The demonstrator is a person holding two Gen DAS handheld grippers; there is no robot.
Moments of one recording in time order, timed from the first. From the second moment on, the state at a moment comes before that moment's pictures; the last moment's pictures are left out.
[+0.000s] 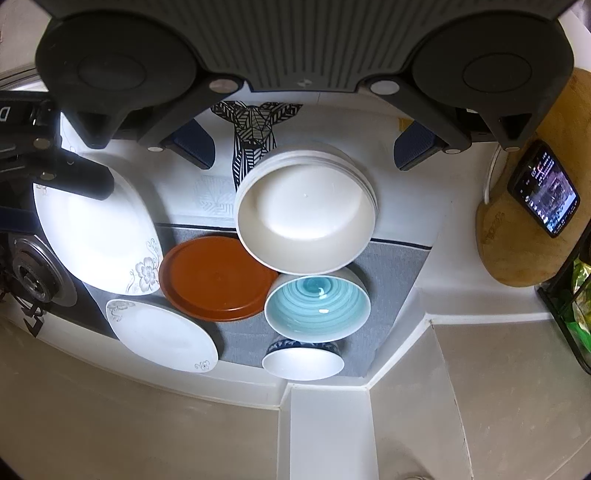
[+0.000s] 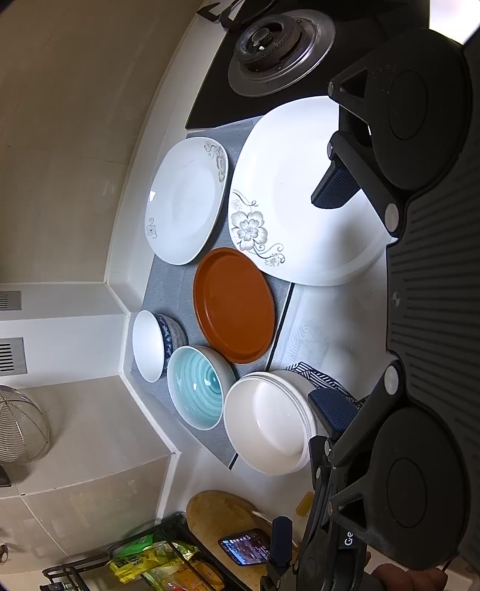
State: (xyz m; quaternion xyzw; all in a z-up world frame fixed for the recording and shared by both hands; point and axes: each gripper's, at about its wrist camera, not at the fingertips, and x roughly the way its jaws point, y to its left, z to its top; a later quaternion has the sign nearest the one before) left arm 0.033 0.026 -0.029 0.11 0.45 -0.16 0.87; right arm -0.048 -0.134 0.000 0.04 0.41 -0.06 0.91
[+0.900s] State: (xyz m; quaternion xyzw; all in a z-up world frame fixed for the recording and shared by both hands) left arm 0.081 0.052 -0.003 0.11 0.44 -0.14 0.88; right arm -0.015 -0.119 0.012 0.08 0.36 -0.07 0.93
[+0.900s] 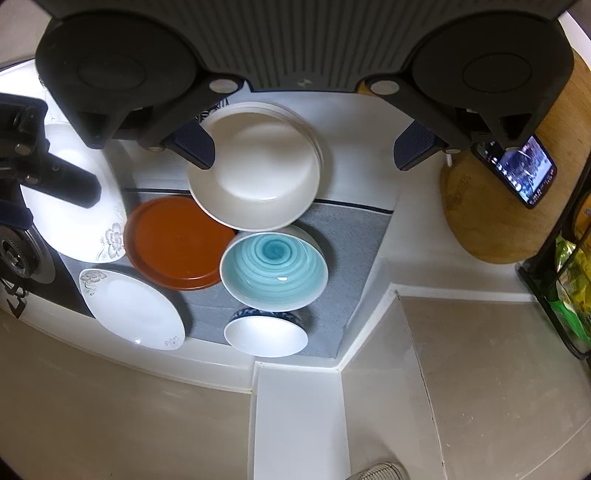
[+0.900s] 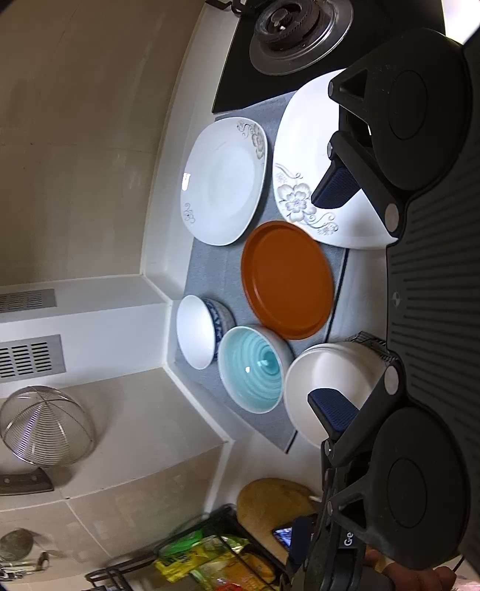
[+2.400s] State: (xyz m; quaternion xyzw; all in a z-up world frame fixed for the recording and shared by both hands) left arm 0.111 -0.039 -0.011 -0.03 0.55 -0.11 0.83; right arm 0.118 -0.266 -0.055 0.17 0.47 0.07 0.86
